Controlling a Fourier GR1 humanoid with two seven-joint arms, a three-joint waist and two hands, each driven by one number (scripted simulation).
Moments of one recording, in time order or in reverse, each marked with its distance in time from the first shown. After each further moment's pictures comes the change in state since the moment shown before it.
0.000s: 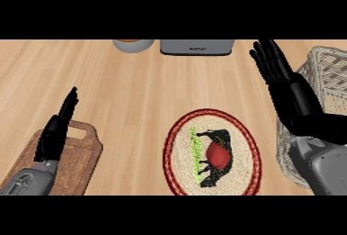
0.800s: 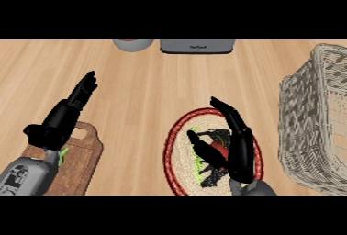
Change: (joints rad) left arm -0.077 0.011 -0.018 -0.163 0.117 -0.208 0.052; right arm 0.247 0.287 0.261 0.148 0.711 -0.642 -0.015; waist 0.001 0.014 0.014
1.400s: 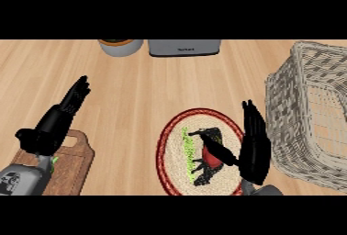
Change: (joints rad) left arm 0.051 0.020 0.022 -0.018 0.006 0.004 0.012; right arm 0.089 0.016 -0.119 0.093 0.546 0.031 0.445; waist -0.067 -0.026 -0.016
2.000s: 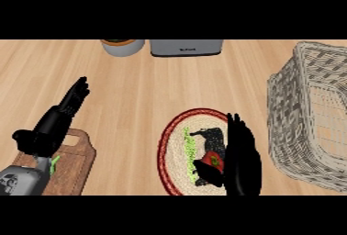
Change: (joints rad) left arm 0.012 0.001 0.005 -0.013 0.008 -0.010 0.005; right arm 0.055 0.074 0.146 -0.299 0.202 0.610 0.508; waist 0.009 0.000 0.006
